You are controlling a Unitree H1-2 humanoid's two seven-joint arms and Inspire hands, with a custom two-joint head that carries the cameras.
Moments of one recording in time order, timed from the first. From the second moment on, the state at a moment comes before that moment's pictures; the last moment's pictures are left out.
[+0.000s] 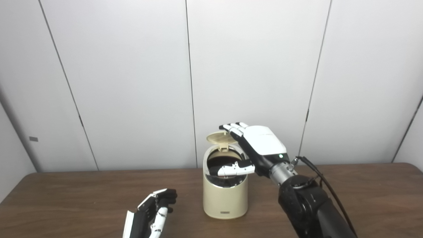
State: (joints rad) left arm -0.12 0.01 -0.01 0.06 0.17 -0.33 0.12; right arm -0.67 -0.19 0.31 -0.10 -1.02 0.24 0.32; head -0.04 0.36
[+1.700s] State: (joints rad) left arm -0.10 0.01 -0.01 -0.03 0.20 -0.29 0.11; right arm -0.44 -0.22 0.34 -0.20 -1.04 0.22 0.24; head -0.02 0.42
